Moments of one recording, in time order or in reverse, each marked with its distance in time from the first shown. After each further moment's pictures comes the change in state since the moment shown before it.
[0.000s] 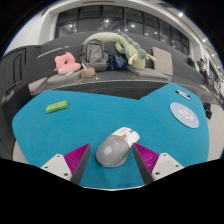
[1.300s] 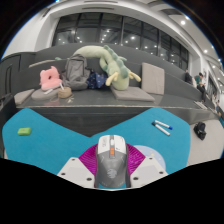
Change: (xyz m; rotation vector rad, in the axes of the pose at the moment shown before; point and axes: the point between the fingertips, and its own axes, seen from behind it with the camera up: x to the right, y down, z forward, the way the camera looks) arm 0.229 -0.168 0.039 0.134 0.056 -0.085
